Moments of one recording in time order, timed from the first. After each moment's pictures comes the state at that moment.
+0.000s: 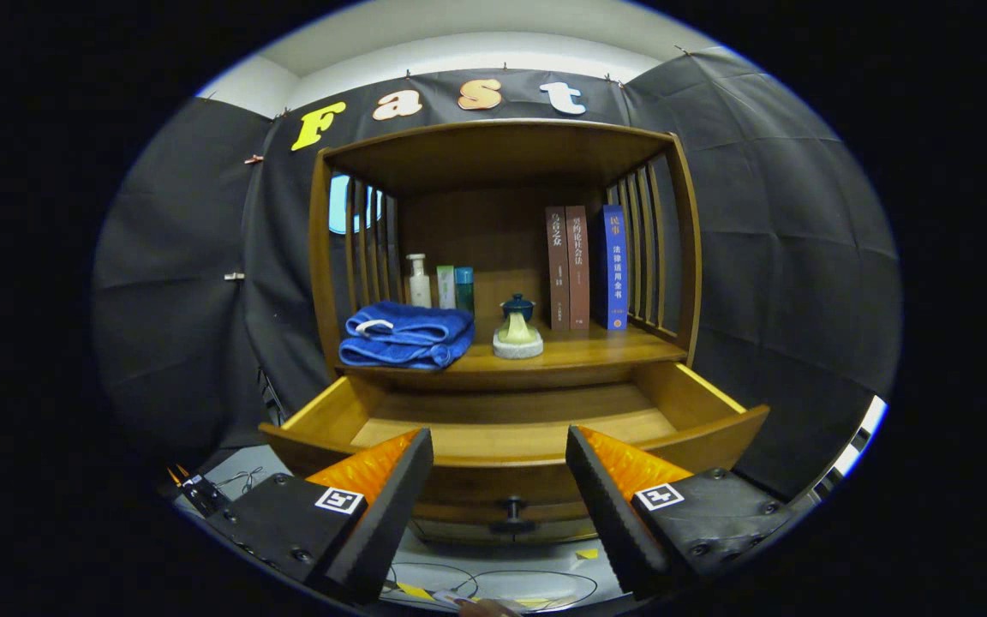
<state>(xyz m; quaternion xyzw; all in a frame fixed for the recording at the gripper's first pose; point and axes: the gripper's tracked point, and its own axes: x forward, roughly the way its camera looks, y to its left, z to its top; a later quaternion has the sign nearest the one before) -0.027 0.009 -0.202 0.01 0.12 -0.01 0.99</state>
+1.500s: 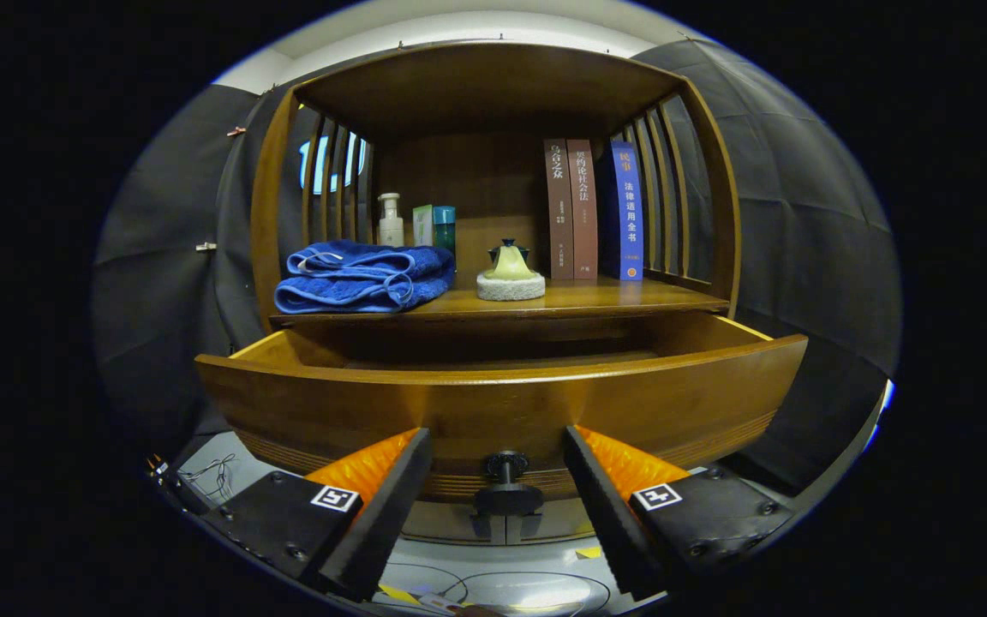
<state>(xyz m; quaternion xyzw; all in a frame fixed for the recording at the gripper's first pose) 0.072 -0.004 -0.287 0.00 0.16 -0.03 0.99</state>
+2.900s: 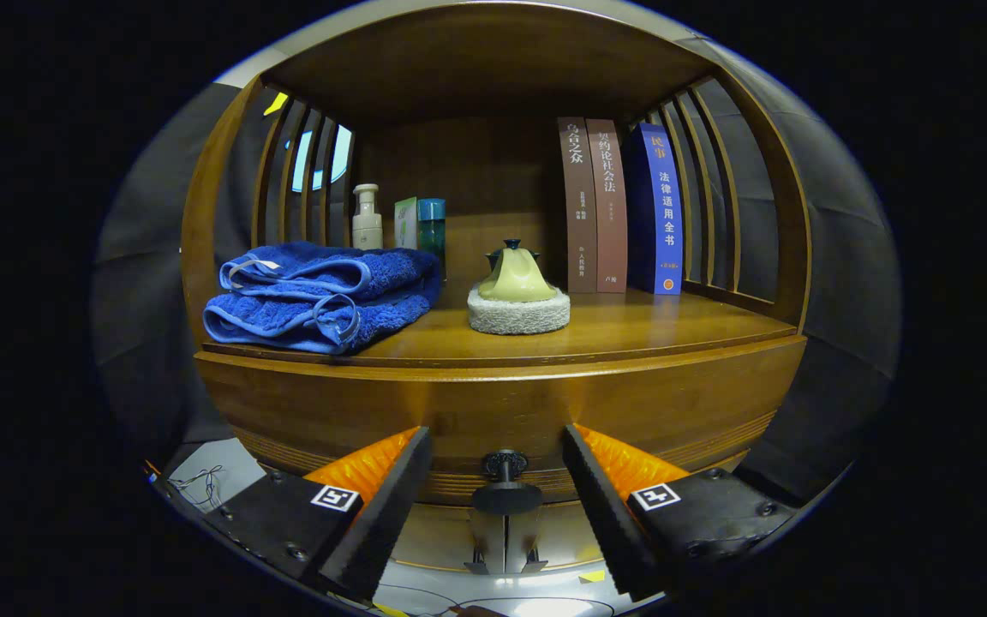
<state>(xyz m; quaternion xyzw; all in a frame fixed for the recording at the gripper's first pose) 0.164 -0.008 -0.296 0.00 0.16 -0.03 0.99</state>
